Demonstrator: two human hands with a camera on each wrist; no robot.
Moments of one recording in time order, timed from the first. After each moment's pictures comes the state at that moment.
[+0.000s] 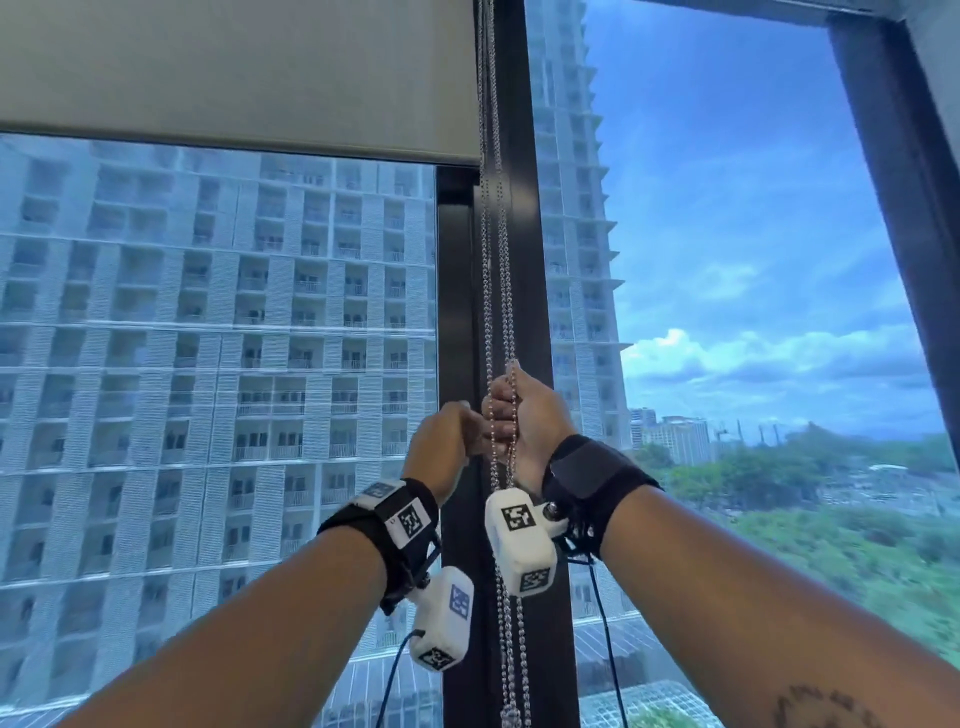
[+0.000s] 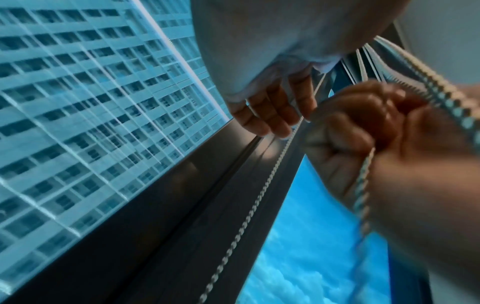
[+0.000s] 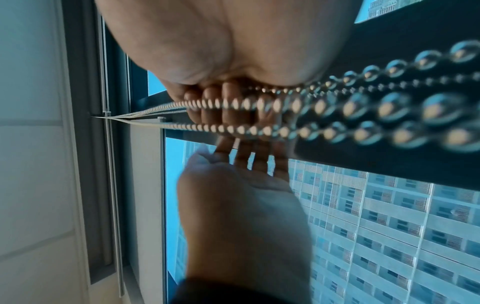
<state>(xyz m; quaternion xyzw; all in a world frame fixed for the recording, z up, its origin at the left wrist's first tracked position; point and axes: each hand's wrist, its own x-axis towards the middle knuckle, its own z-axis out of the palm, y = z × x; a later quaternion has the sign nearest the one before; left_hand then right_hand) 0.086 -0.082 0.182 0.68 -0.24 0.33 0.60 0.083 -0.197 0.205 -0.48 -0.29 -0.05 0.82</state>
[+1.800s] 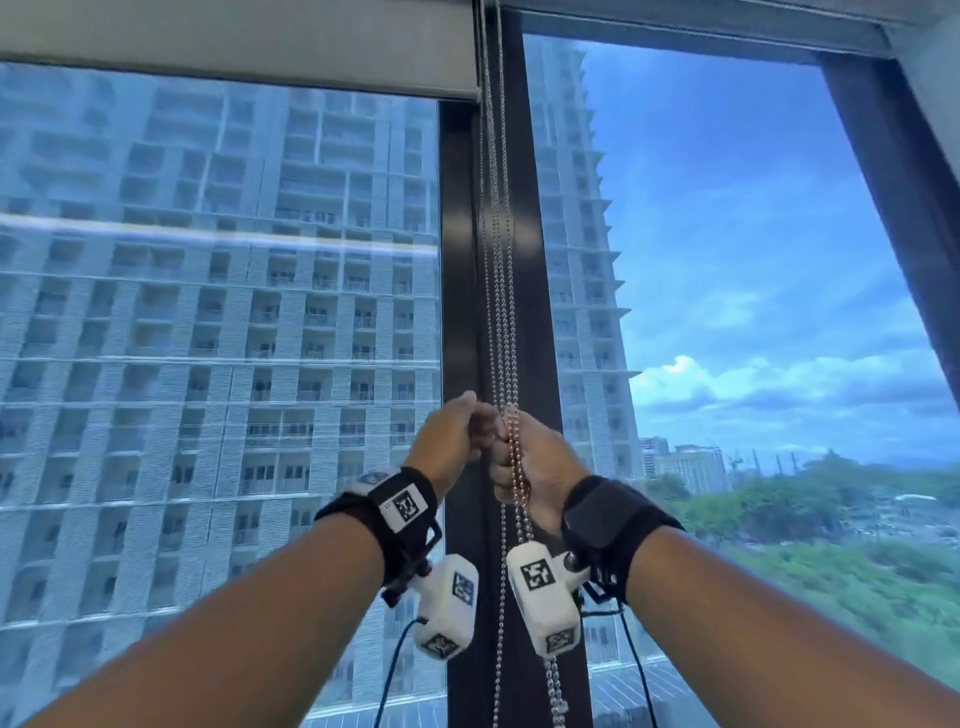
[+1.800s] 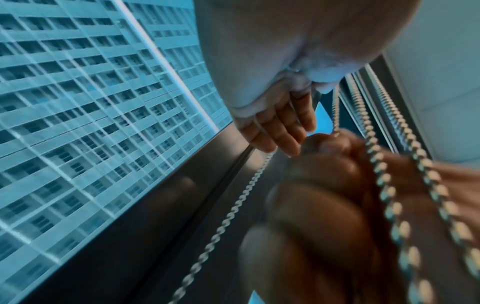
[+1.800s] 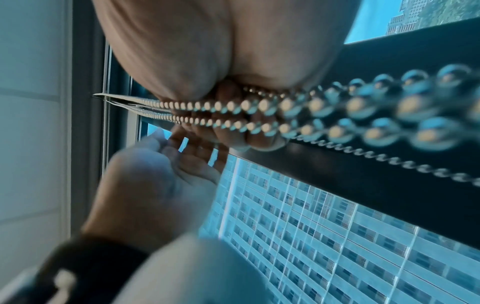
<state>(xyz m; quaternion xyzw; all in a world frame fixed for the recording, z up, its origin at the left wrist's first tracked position) 0.090 -0.083 0.229 0.68 -0.28 0.30 0.61 0.093 -0.205 0.208 -0.57 -0.34 -0.10 0.74</state>
